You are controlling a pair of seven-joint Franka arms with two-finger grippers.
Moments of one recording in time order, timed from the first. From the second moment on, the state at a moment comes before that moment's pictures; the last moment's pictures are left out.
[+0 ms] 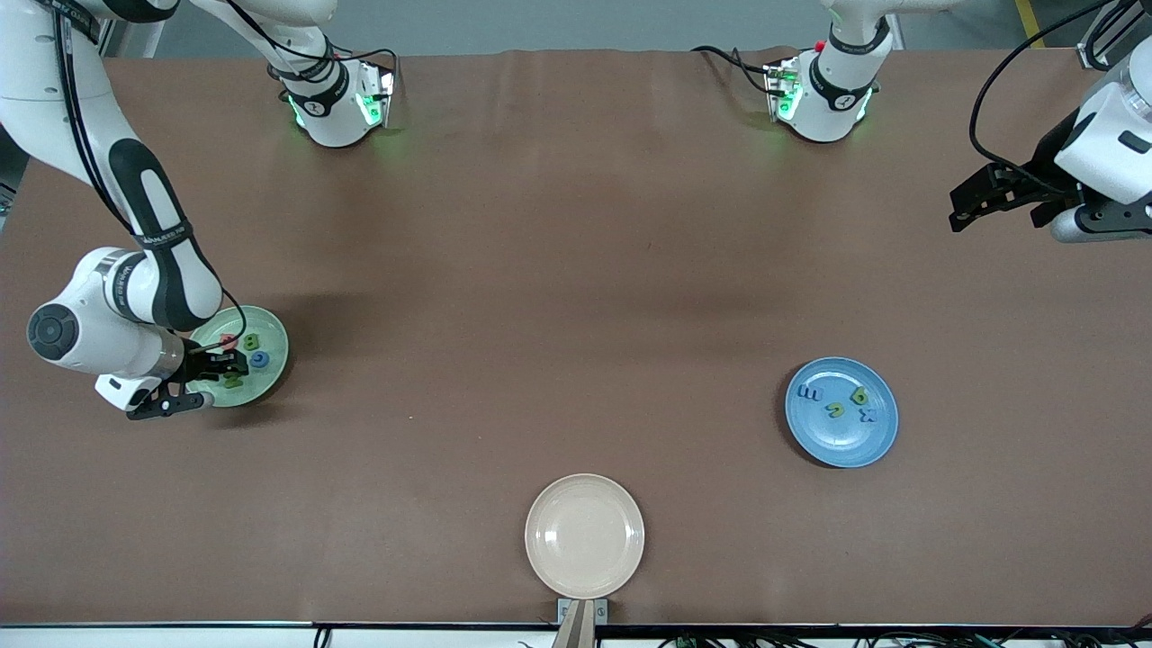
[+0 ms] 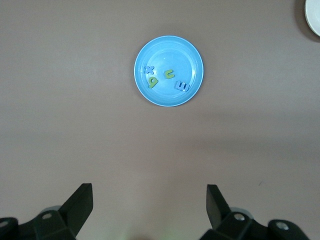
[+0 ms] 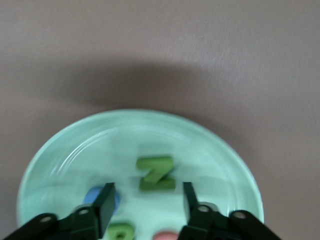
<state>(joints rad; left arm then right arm) 0.01 -0.05 -0.12 -1.61 0.00 1.55 -0.15 -0.19 0.52 -0.01 -1.91 0.00 2.27 -0.37</state>
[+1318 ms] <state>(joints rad) 0.01 -0.05 -0.12 -1.61 0.00 1.55 -0.15 -0.09 -0.18 0.04 -1.70 0.00 1.54 -0.03</state>
